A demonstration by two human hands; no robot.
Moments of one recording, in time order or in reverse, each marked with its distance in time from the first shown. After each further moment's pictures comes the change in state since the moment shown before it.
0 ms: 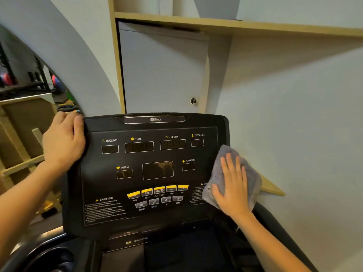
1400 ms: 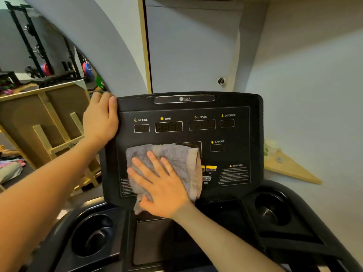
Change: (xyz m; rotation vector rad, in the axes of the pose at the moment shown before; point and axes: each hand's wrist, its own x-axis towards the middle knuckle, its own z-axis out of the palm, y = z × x) left_hand 0.002 -0.007 0.003 -0.023 -0.049 0.039; right_hand -0.016 -0.241 0.022 0.006 -0.135 -0.657
